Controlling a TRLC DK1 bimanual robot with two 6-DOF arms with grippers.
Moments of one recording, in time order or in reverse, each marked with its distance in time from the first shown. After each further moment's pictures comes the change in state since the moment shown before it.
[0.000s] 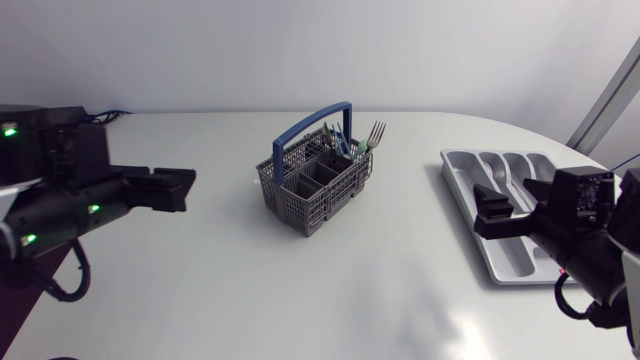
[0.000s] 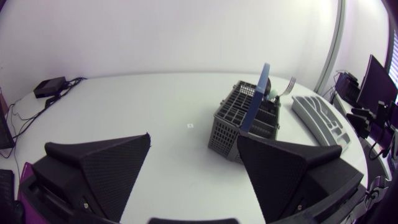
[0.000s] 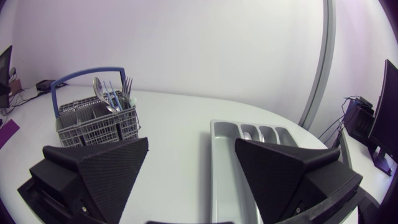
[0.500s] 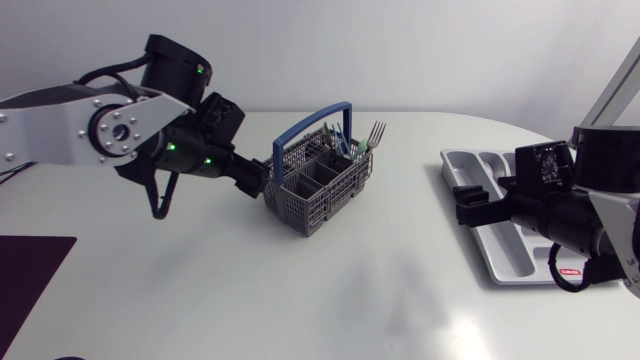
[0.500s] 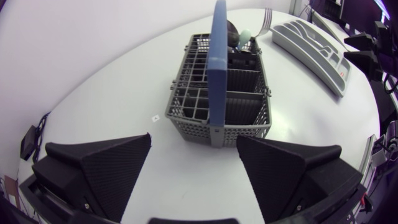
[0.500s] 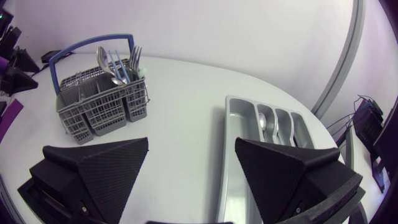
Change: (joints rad) left arm -0.111 0.597 0.459 -0.181 0.074 0.311; right arm 0.031 0.212 0.210 -0.240 -0.036 -0.036
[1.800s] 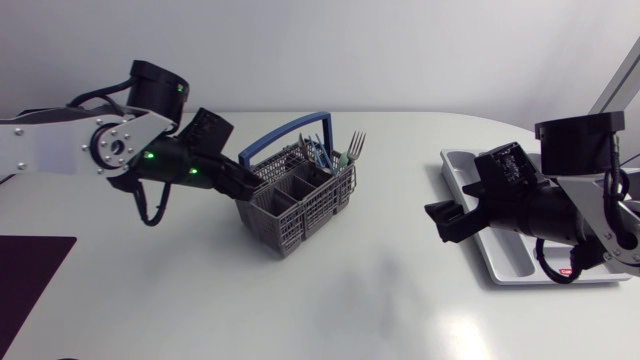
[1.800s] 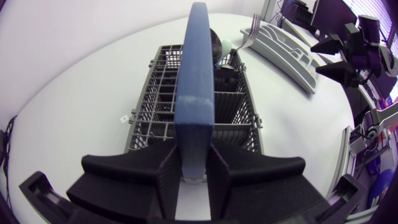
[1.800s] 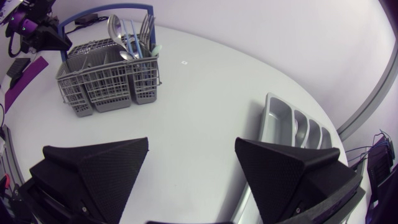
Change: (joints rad) left arm 0.137 0.000 -0.098 0.082 0.348 0.075; right arm 0.056 0.108 0.082 -0.126 -0.137 -0.149
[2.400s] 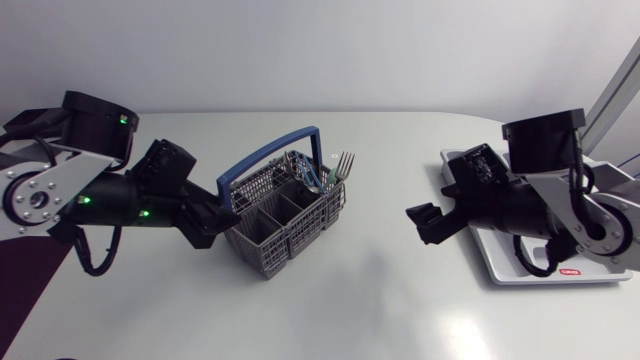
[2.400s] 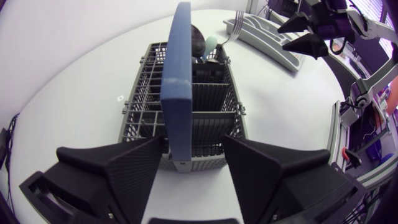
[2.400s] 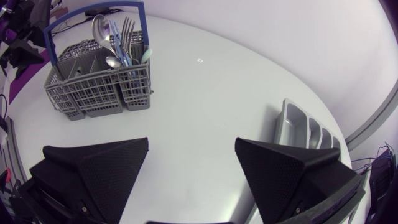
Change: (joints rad) left arm 0.036 -0.289 -0.232 -0.068 0.048 0.091; right arm 0.077 0.098 0.037 0.023 0.007 0.001
